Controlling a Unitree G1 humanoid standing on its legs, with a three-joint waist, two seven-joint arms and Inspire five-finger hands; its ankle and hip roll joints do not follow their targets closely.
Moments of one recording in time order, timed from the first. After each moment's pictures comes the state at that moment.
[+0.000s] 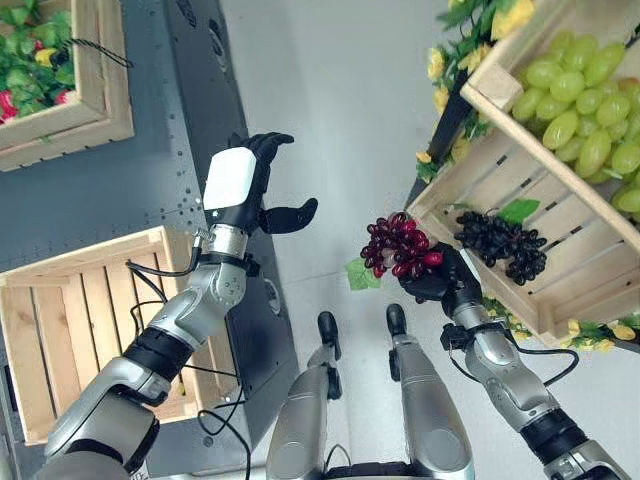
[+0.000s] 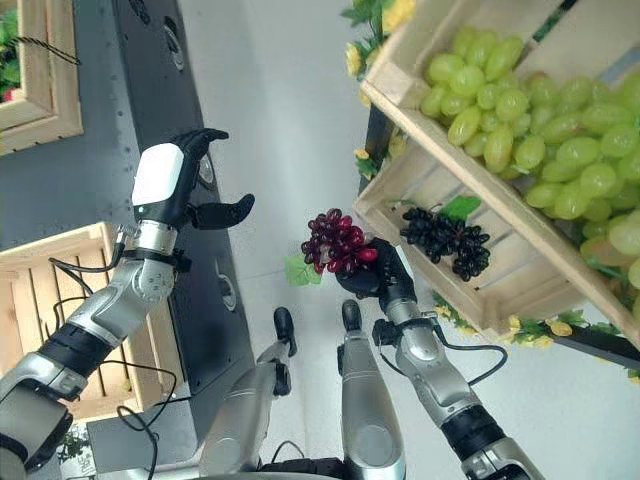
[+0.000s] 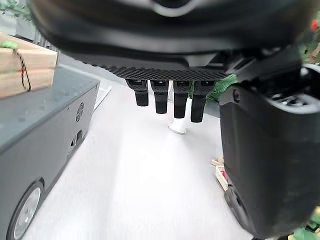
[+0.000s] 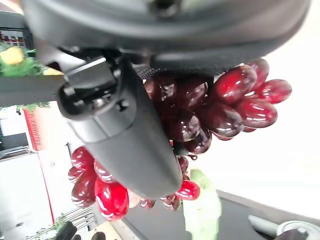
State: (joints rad) left arm -0.60 0.69 -0.50 0.32 0.34 -0.03 0.57; right arm -0.20 -0.51 0.40 0.16 0.50 -0.16 -0.21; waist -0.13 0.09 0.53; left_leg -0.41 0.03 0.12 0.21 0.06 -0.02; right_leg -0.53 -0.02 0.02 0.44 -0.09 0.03
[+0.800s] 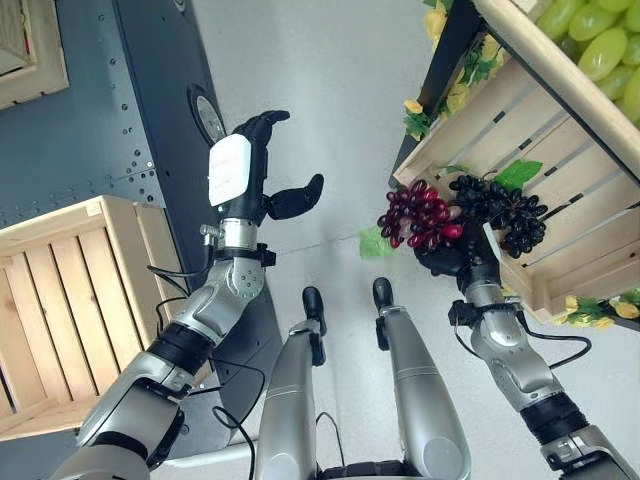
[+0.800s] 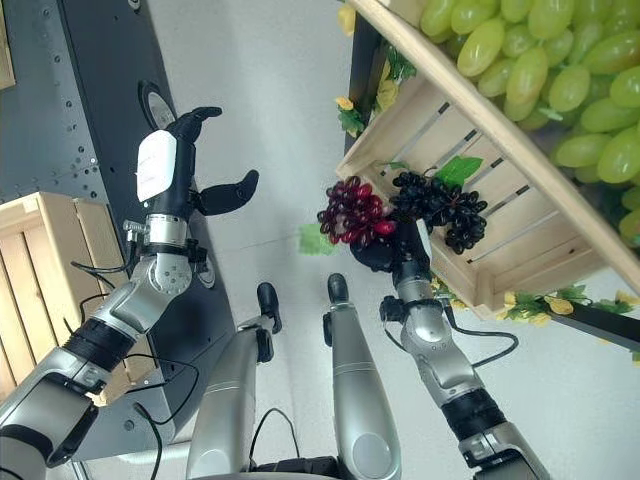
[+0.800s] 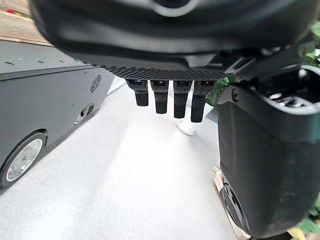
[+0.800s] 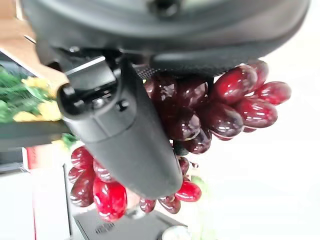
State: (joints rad) left arm -0.63 0.60 -0.45 0.33 0.28 -0.02 0.64; right arm -0.28 -0.47 0.28 0.16 0.44 -0.18 -0.32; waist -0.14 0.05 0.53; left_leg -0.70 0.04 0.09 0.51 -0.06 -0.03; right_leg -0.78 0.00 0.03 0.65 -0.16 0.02
